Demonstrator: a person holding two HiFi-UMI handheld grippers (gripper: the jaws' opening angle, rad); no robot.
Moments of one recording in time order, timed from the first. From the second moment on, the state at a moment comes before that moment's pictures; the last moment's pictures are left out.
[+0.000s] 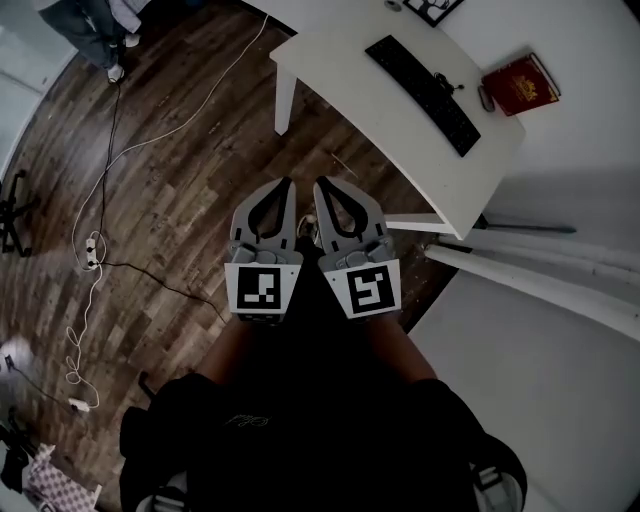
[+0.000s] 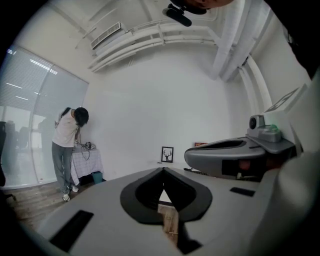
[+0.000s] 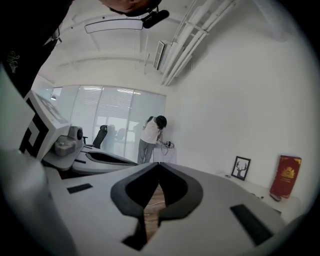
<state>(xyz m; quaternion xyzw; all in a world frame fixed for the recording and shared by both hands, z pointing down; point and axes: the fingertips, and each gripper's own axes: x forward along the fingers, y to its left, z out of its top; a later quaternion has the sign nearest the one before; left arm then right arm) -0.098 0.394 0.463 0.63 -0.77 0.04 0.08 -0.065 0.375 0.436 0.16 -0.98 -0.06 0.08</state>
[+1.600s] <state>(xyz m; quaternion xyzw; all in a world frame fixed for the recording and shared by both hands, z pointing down) -0.080 0.030 0.517 0.81 -0.53 0.23 0.10 -0.033 0.027 0.482 0.35 -0.93 0.03 0.13</state>
